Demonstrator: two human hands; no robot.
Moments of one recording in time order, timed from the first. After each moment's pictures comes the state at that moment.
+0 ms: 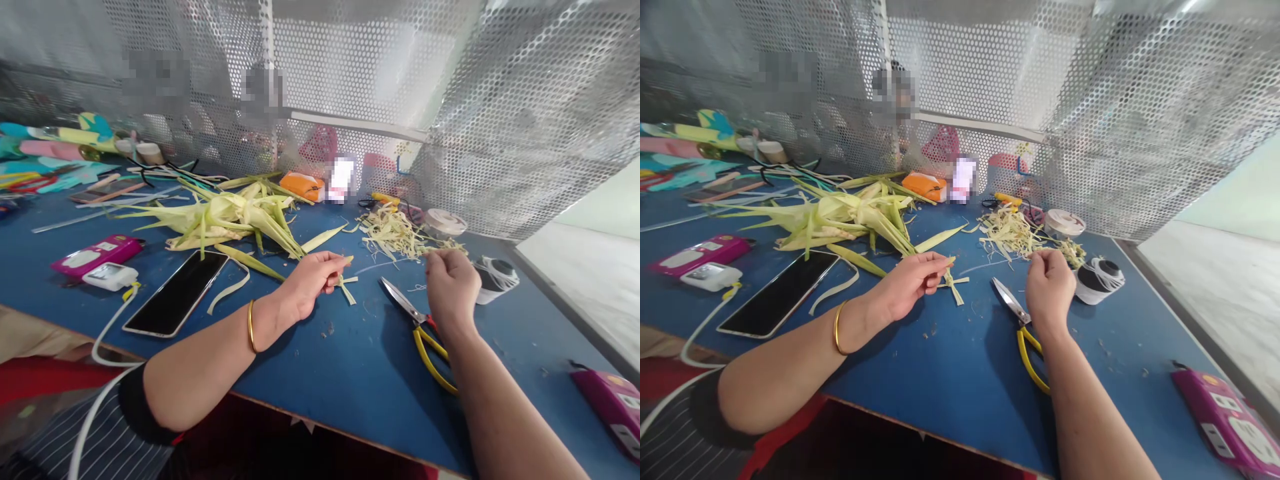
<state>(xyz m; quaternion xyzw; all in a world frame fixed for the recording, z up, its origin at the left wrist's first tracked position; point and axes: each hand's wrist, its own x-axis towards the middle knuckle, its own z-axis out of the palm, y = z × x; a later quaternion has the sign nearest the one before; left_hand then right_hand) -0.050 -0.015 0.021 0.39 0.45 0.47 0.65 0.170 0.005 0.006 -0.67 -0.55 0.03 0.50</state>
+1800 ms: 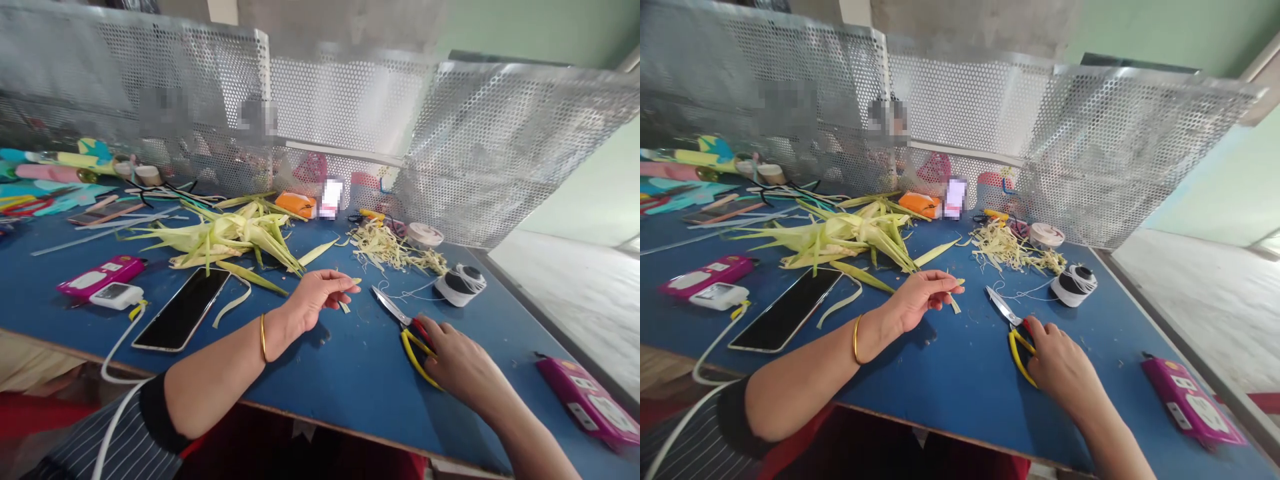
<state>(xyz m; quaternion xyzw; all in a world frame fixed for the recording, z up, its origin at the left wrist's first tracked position) -0.047 -0.019 0.018 0.38 0.43 0.45 0.68 0.224 -0.081 -0.017 -0.67 -0.75 -0.01 -0.02</state>
